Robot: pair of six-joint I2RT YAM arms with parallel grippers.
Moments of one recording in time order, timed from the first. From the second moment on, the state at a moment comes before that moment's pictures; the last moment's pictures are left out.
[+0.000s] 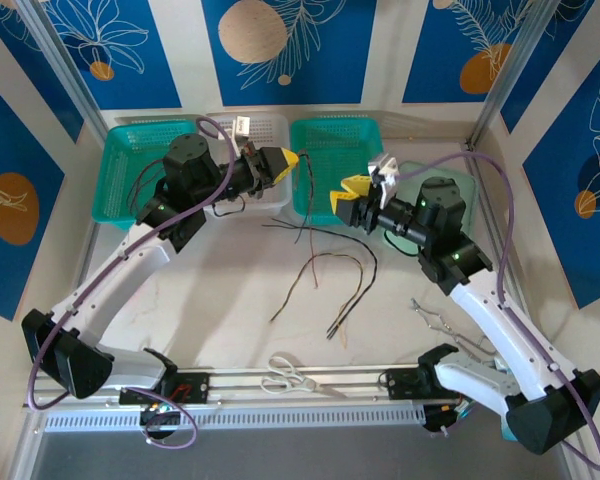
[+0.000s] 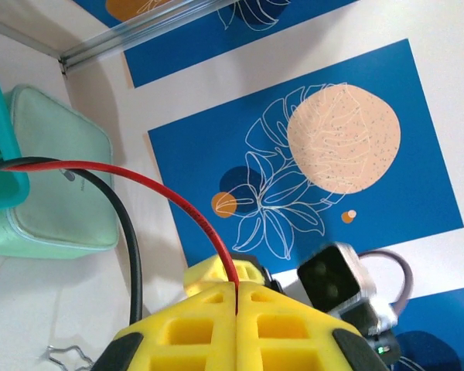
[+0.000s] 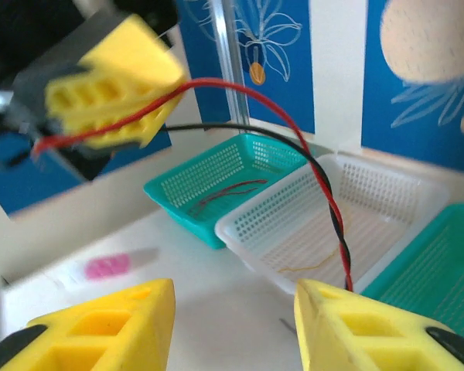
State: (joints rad) left arm -0.56 1.34 1.36 -0.04 0.58 -1.21; right arm 0.45 0.97 0.98 -0.09 -0.50 0.02
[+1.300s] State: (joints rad) left arm -0.56 1.35 1.31 0.17 0.61 -1.50; right arm 0.60 1.31 1.05 0.48 -0.32 -1.27
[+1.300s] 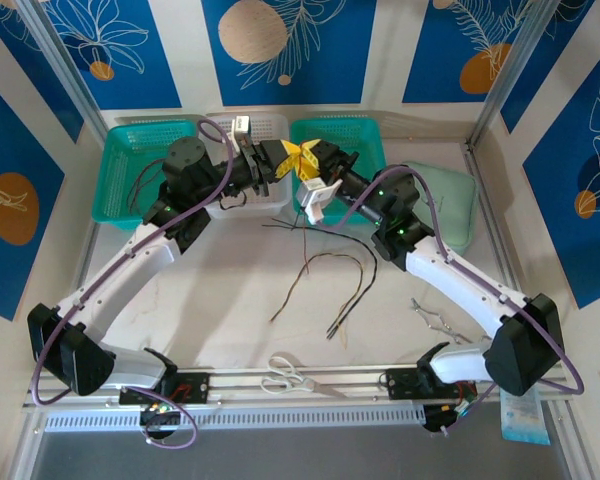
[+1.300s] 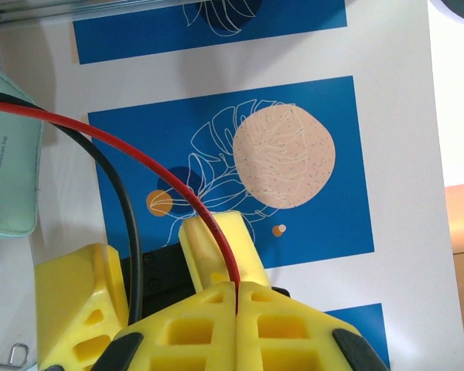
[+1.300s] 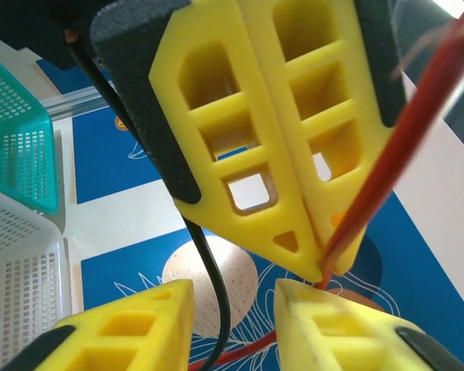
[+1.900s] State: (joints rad) left arm -0.54 1.35 1.31 0.17 0.61 -1.51; right arm 0.61 1.30 1.01 0.48 -0.31 -1.30
